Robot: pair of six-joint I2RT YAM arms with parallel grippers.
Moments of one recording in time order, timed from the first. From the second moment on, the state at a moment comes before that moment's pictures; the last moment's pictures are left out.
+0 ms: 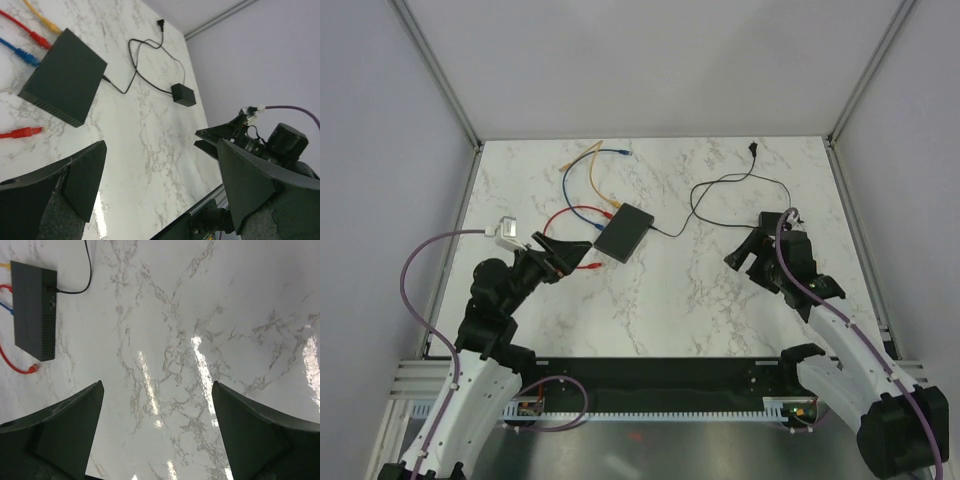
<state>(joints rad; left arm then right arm) -0.25 0.42 0.43 -0.09 0.29 -0.90 0.23 0.85 0.51 -0.36 -0.07 0.76</state>
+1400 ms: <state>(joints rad) -0.23 0.84 0.95 -0.89 0.19 -0.62 0.75 2.41 1.96 -0.33 -0.26 0.62</state>
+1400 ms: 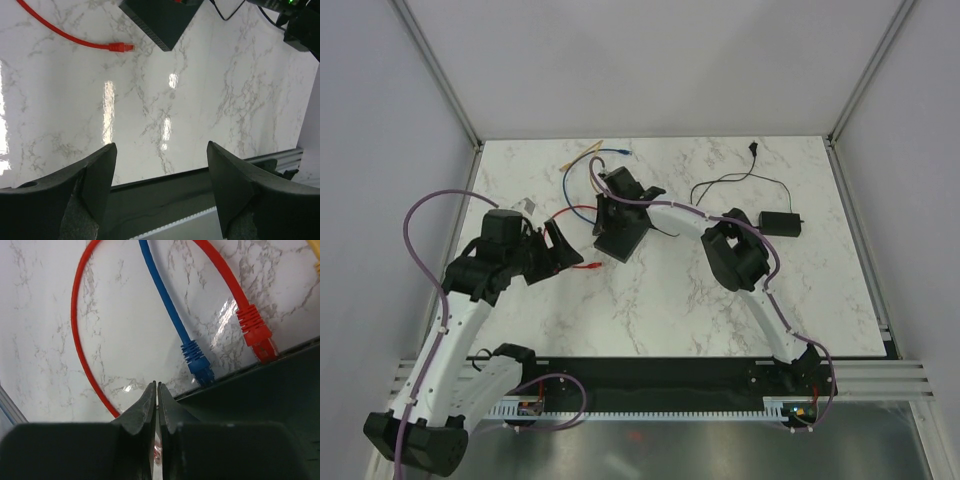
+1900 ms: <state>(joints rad) -0.23 0.93 0.95 -0.92 0.34 -0.61 0.76 2.34 1.86 -0.37 -0.19 0.54</state>
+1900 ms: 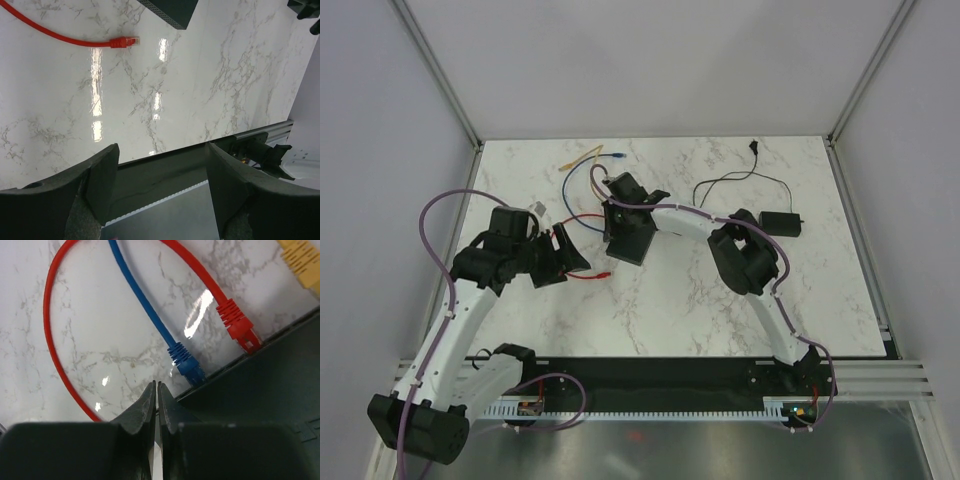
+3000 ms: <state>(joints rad) -0.29 1.52 1.09 -0.46 0.62 -0.67 0.46 1.88 1.40 -0.46 -0.38 0.47</state>
